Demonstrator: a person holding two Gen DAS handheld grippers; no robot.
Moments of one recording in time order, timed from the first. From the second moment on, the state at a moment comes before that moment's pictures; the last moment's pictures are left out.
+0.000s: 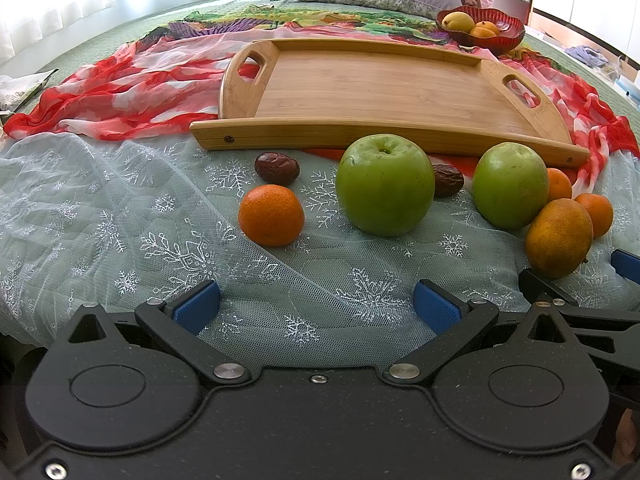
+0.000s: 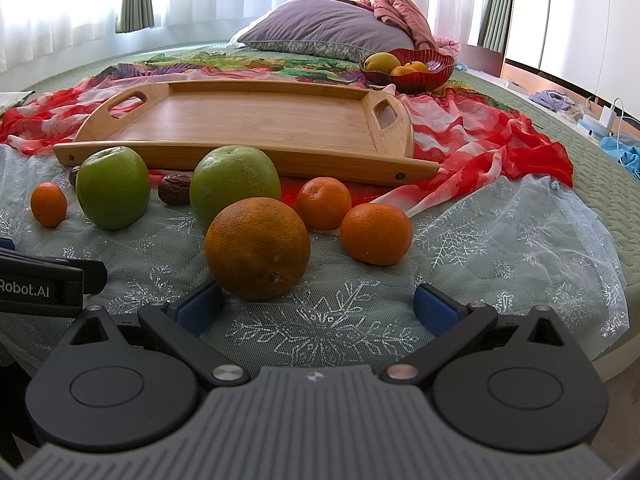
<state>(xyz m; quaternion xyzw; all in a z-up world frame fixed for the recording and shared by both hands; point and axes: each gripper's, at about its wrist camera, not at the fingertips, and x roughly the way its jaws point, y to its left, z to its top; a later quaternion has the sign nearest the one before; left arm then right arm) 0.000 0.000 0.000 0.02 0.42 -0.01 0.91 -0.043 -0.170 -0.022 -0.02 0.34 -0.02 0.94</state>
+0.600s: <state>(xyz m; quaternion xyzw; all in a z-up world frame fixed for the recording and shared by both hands) 0.001 0.000 0.001 0.02 0.42 -0.01 0.91 -0.044 -0.170 -0.022 -0.02 0.34 -0.02 0.94</state>
